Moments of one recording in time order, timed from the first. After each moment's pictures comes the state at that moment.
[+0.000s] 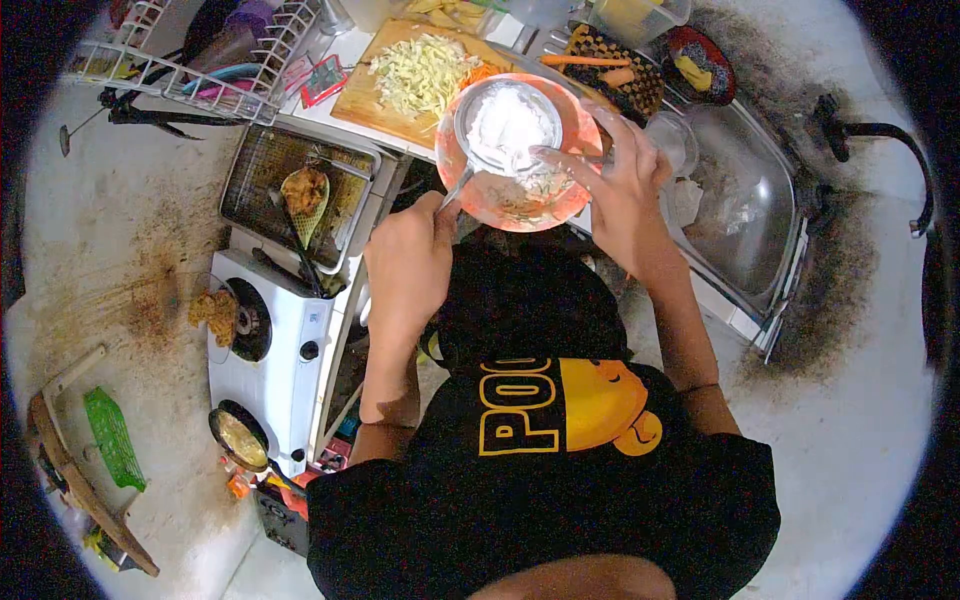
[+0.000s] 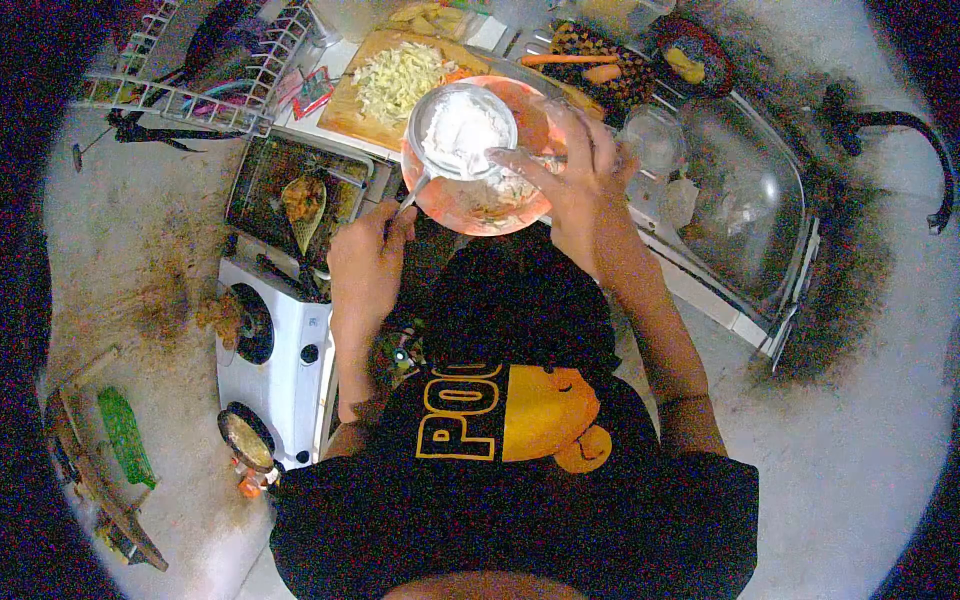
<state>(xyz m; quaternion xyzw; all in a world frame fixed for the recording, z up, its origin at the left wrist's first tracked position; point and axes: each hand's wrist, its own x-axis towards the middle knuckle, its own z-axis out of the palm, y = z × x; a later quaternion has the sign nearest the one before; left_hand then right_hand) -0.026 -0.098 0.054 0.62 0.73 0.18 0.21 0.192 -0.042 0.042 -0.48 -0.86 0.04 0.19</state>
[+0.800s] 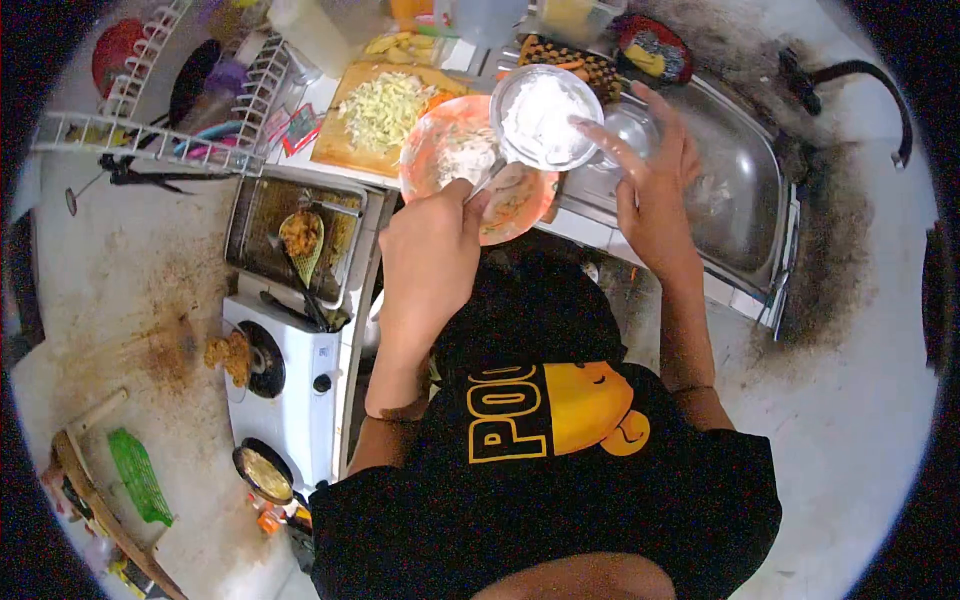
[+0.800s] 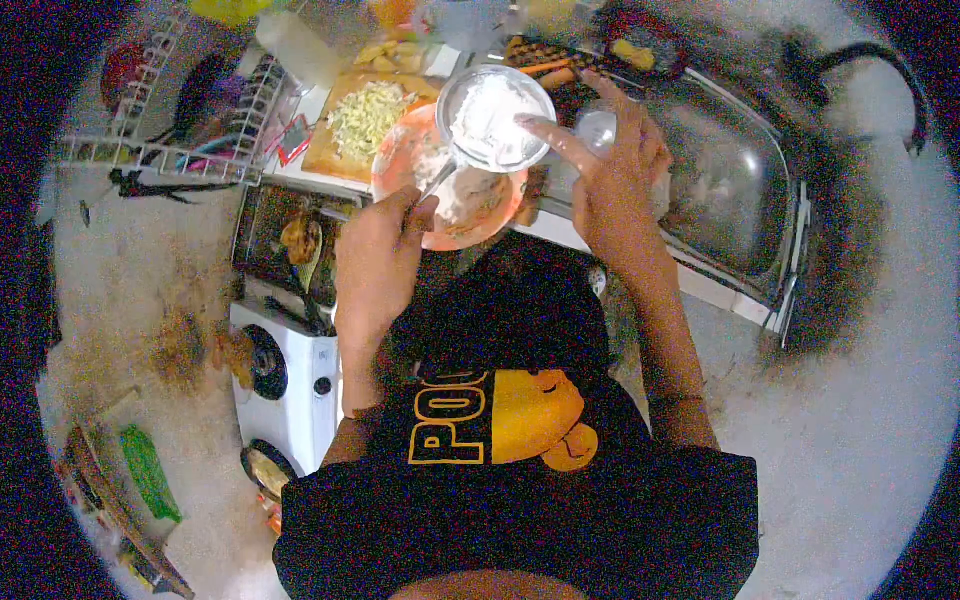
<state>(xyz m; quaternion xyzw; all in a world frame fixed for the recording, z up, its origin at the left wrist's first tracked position) 0.025 -0.075 0.095 0.70 0.66 0.19 0.19 0.242 -0.047 0.077 -0.55 -0.79 -0.02 0.27</state>
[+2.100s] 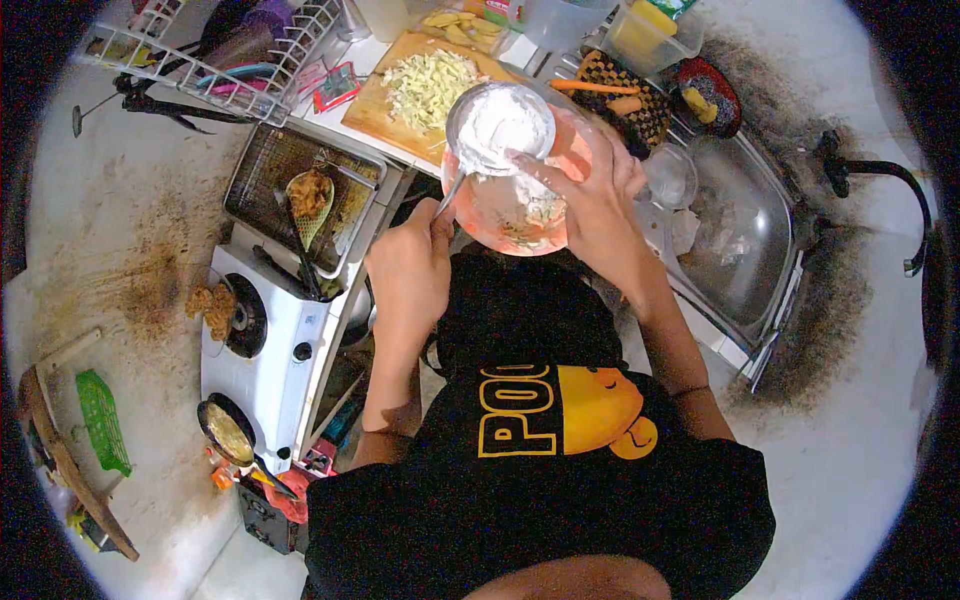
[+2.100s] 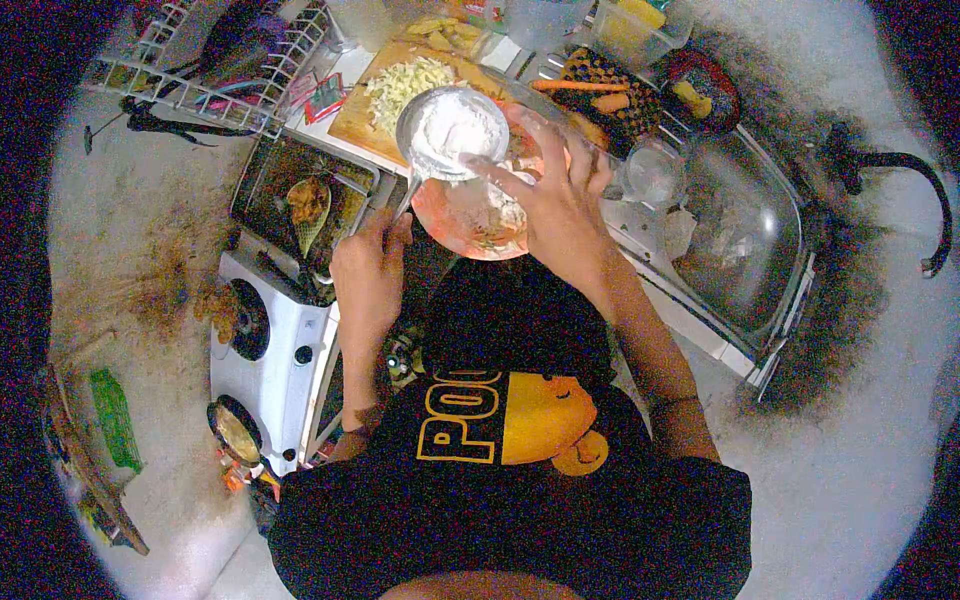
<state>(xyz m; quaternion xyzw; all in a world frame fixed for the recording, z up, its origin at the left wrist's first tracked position) -0.023 -0.093 0.051 0.59 0.76 0.21 0.16 0.174 -0.017 0.040 -0.44 -0.88 0.06 0.16</state>
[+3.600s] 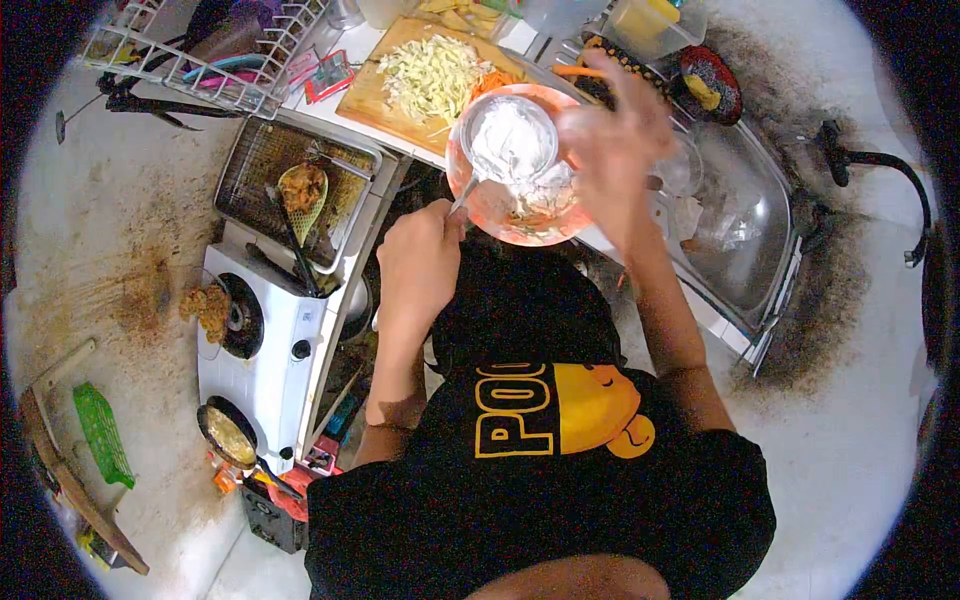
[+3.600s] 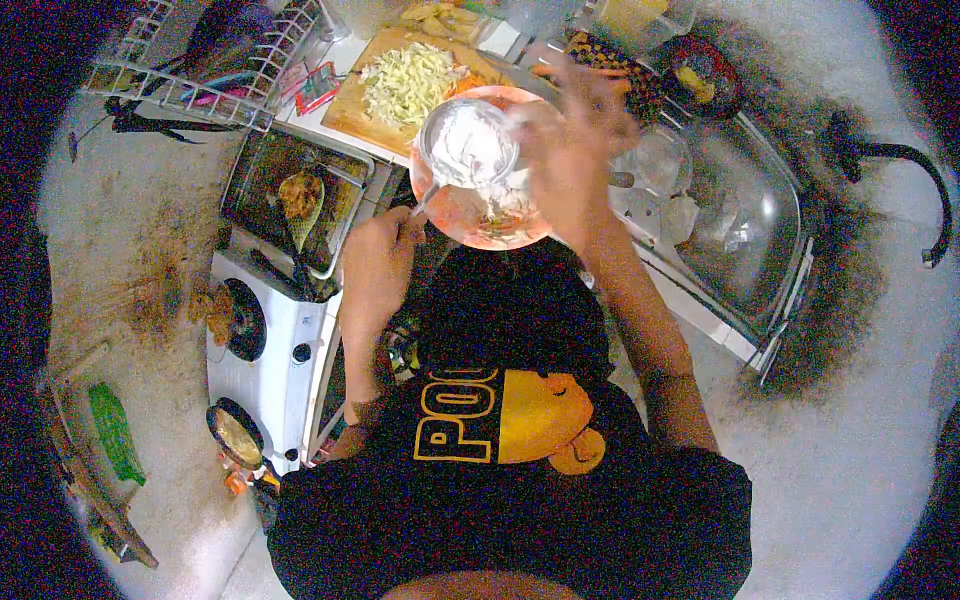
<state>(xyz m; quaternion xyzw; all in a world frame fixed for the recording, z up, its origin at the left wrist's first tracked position) -0.033 -0.087 0.037 0.60 0.74 0.17 0.28 0.155 0.013 0.038 -0.45 -0.81 -0.03 0.37</state>
